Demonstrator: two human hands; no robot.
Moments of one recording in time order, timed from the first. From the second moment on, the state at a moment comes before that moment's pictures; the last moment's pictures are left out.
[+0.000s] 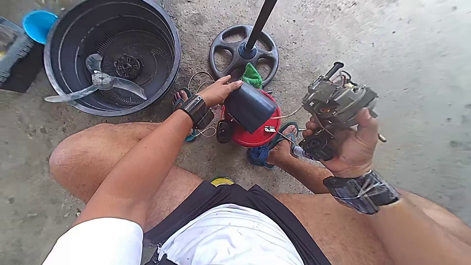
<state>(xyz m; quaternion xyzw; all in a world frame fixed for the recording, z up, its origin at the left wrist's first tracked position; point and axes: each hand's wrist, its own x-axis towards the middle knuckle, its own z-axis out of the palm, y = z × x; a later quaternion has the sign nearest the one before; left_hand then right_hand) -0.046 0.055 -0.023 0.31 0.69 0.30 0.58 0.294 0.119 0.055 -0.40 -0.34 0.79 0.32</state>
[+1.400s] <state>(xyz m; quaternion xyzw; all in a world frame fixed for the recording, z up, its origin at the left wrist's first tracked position) 0.005 -0.073 0.145 0.23 0.39 0.52 0.73 0.193 0.066 0.120 0.03 -0.41 0.91 0.06</state>
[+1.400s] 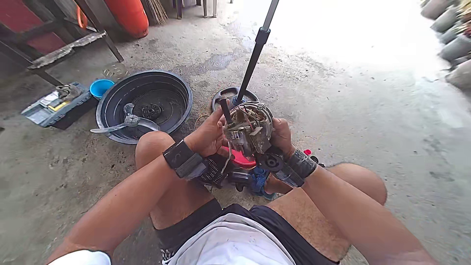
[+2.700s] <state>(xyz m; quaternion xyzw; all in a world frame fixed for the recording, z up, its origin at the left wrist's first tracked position) 0.003 -0.046 0.144 0.29 0.44 0.73 0.44 0.193 0.064 0.135 -0.08 -0.70 0.67 0.22</state>
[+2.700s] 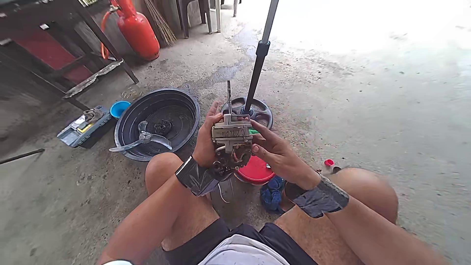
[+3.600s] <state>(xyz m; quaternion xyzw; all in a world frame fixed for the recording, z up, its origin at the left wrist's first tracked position) 0.012 -0.025 0.098 0.29 0.46 0.67 0.50 0.197 0.065 0.088 -0.12 -0.41 0.88 0.22</state>
